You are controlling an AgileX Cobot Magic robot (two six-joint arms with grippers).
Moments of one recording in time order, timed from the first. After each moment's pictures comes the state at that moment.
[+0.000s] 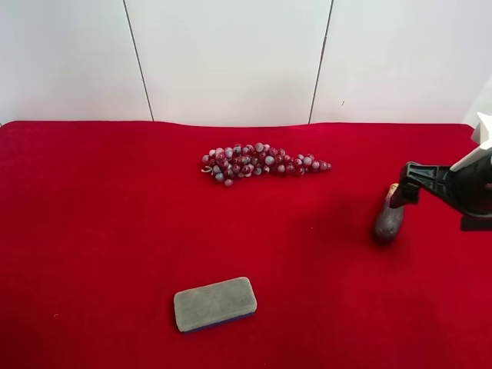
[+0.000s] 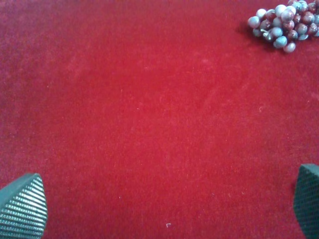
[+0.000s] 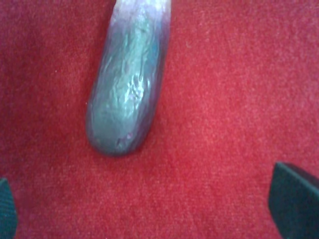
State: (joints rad) left arm 0.07 -0.01 -0.51 -0.20 1.07 0.14; right arm 0.05 1.33 -0.59 0.03 0.47 0.34
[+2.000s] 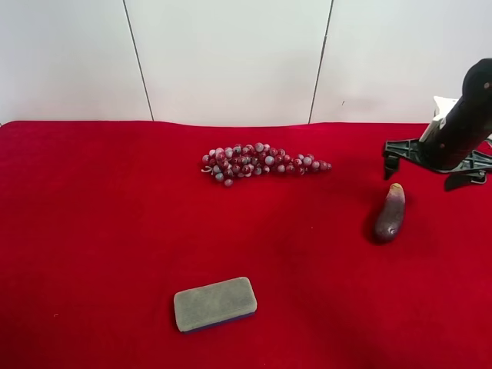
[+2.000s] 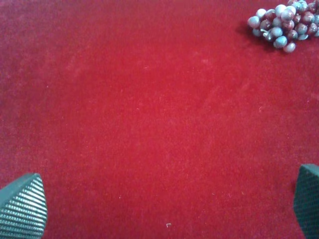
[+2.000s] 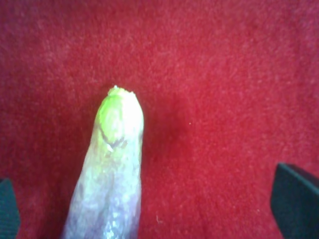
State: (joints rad) left arm 0.07 -0.01 -0.51 -0.20 1.07 0.14; right arm -0.04 1.81 -1.02 -0.15 0.51 0.35
